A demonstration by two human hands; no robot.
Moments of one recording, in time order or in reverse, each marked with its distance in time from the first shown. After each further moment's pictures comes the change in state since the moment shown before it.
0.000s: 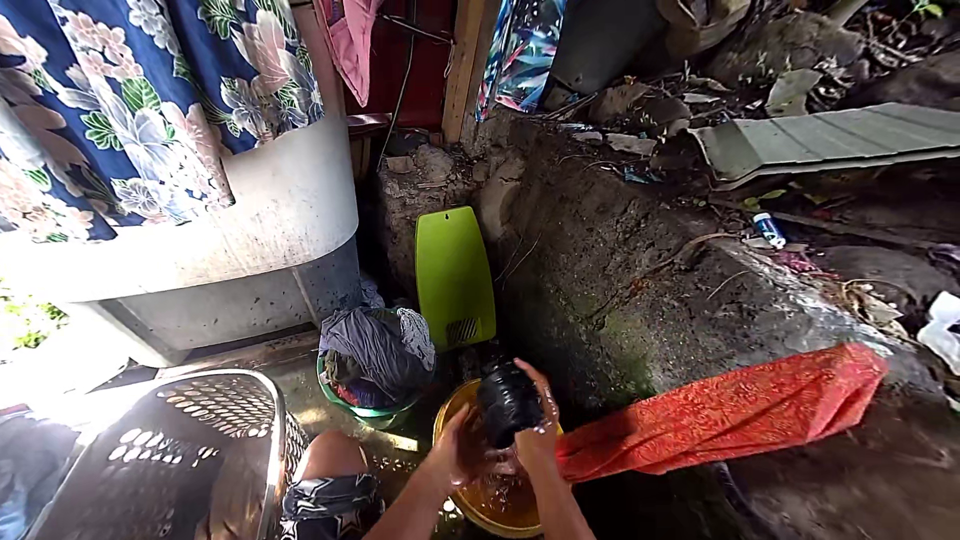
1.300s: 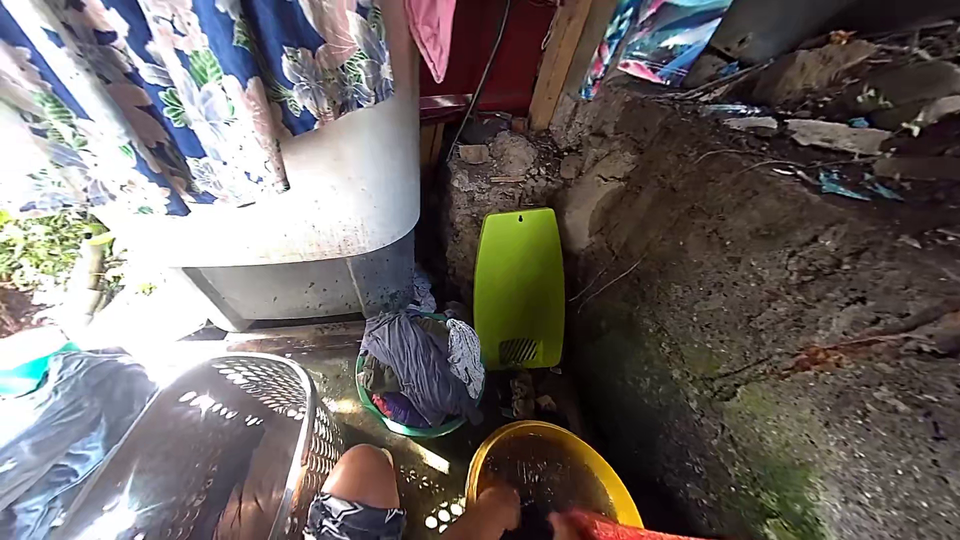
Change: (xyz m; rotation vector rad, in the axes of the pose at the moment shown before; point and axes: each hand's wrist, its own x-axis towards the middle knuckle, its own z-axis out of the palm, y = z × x) left_hand 0.126 -0.065 -0.075 1.851 0.045 -0.519; right_hand -0.088 0.148 -0.054 -0.998 -0.680 0.854
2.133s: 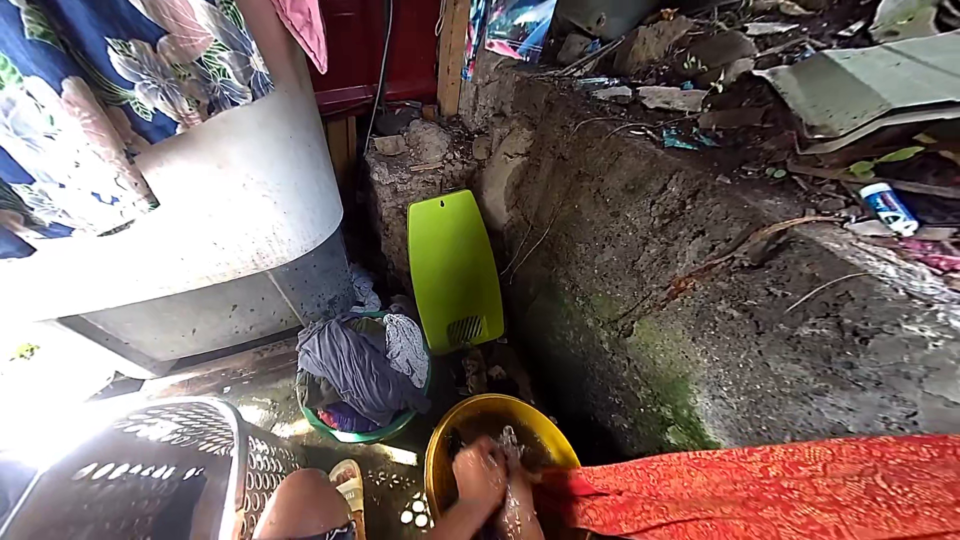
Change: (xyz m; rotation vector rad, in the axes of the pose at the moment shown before) left_hand -0.047 0.046 -0.006 -0.535 0.691 0.054; right_hand -0.036 -0.079 -0.044 1.234 0.204 0.178
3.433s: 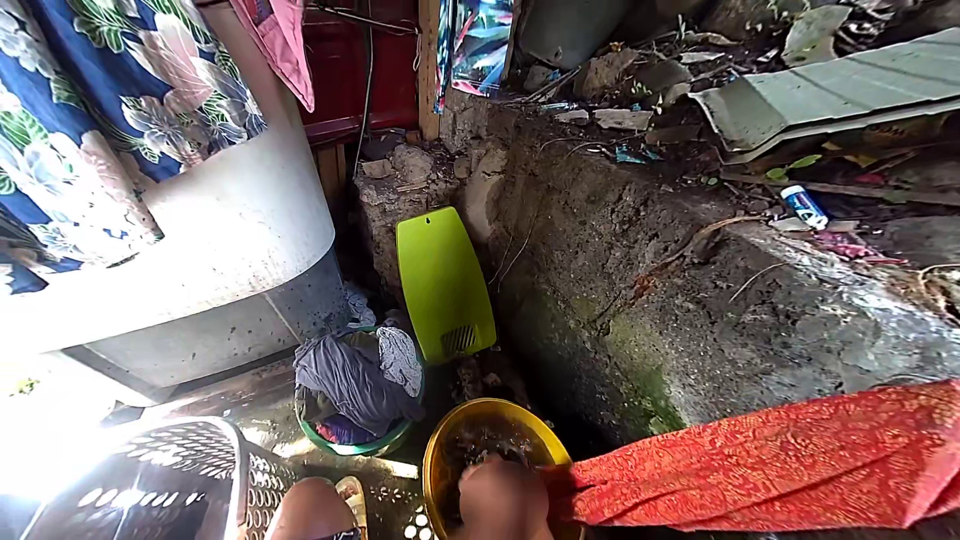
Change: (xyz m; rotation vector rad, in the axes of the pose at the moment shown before) left_hand -0.028 0.036 -0.010 0.153 -0.115 -0.038; right_hand 0.025 0.021 -0.022 0.174 0.061 -0.055
